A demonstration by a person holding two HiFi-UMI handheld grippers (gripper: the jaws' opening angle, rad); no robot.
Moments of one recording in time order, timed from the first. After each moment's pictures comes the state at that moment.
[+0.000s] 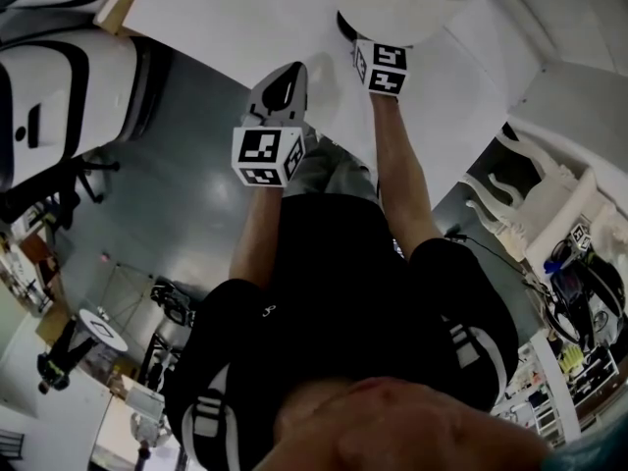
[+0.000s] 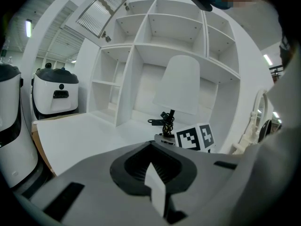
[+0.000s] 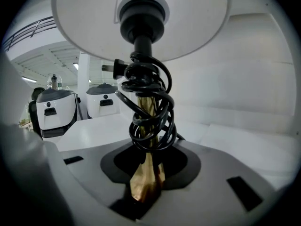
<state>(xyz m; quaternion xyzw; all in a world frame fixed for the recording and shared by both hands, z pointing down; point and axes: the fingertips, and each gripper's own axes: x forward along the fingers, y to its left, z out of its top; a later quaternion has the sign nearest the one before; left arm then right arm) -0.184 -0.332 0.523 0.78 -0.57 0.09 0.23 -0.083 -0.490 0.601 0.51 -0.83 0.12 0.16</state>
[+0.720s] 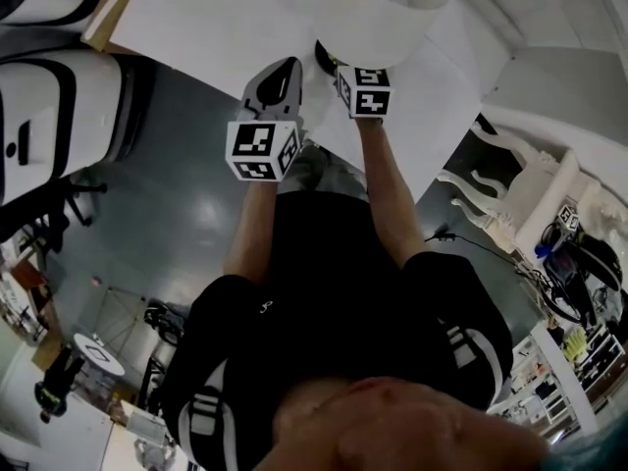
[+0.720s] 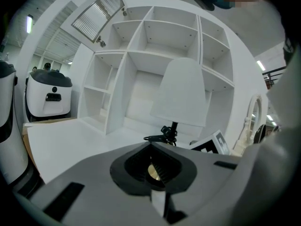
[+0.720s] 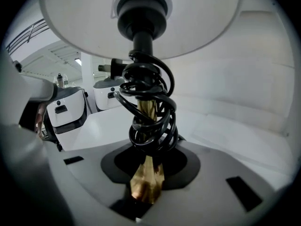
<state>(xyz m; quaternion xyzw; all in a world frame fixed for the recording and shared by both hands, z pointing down) -0.158 -0.343 0.491 0.80 -0.56 0.05 0.22 -0.073 -0.427 0.588 0.48 -0.83 0.17 0.22</state>
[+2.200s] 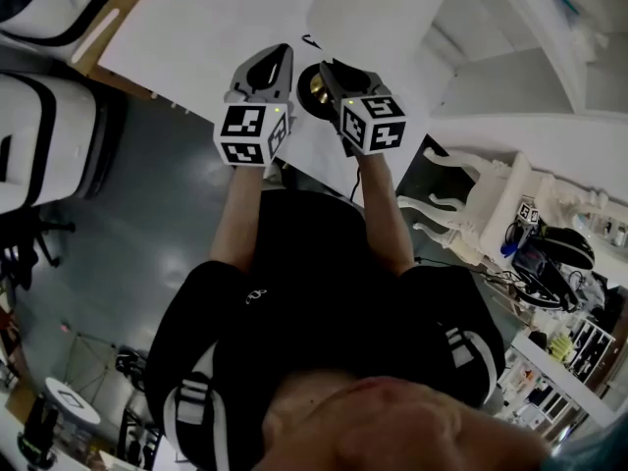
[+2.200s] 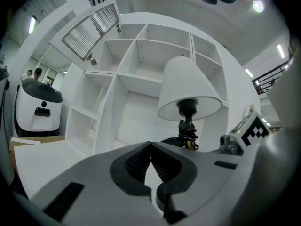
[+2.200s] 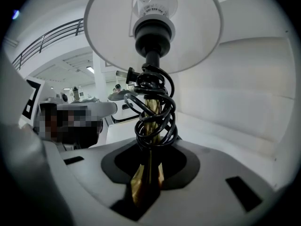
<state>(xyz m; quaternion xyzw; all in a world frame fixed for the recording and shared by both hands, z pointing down) -0.141 -0.377 0.394 0.83 -0.54 -0.03 0.15 -0.058 -0.381 0.444 0.43 -0.87 0.16 0.20</state>
